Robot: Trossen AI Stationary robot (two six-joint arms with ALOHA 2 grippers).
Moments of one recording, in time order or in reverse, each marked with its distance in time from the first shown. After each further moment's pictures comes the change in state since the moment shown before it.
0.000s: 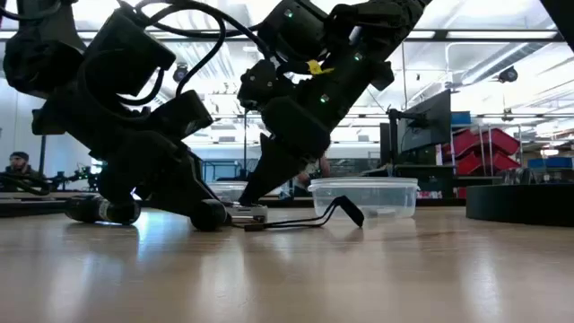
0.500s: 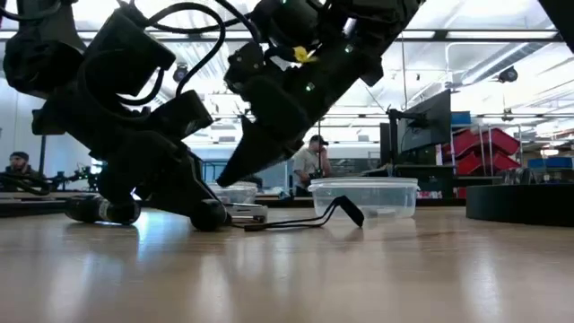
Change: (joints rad) left arm 0.000 0.000 0.000 0.000 0.000 0.000; right arm 0.004 0.022 0.042 0.077 -0.002 0.018
